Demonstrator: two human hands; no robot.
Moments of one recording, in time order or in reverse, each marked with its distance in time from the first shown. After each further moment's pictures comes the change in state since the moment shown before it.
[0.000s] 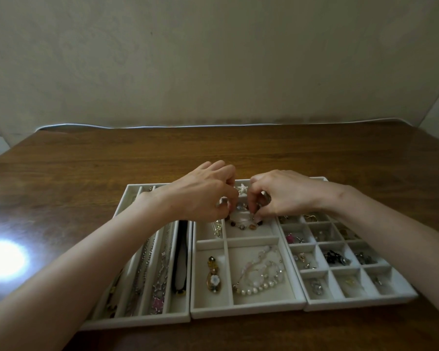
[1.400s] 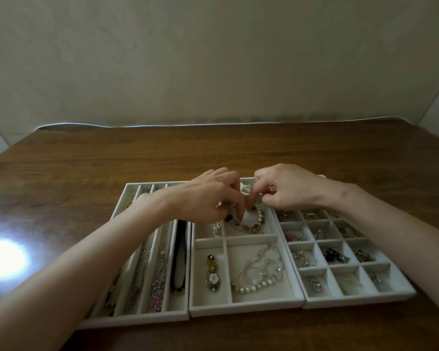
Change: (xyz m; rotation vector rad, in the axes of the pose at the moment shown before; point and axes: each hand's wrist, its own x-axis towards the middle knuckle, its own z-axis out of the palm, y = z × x) left_hand 0.001 0.006 -0.002 -0.207 -0.153 0.000; right_hand -0.008 0.004 -0.002 0.071 0.067 0.021
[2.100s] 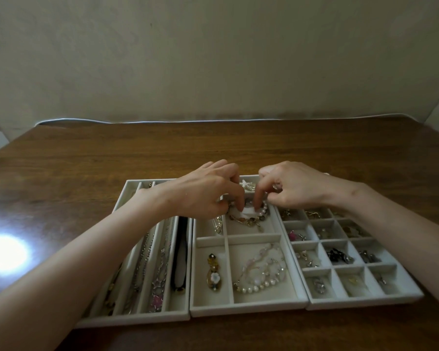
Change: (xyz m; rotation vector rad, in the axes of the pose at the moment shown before) left_hand -0.001 -0.004 0.000 0.057 0.077 0.002; right_hand 0.000 0.007 0.002 0.013 0.008 -0.014
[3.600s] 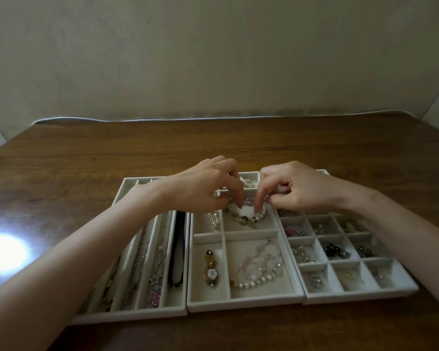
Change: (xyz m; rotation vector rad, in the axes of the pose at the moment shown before) left_hand 0.000 0.003 -0.006 -0.100 -0.012 -0.014; right_hand -0.023 -0.009 0.000 0.268 0.069 -0.050
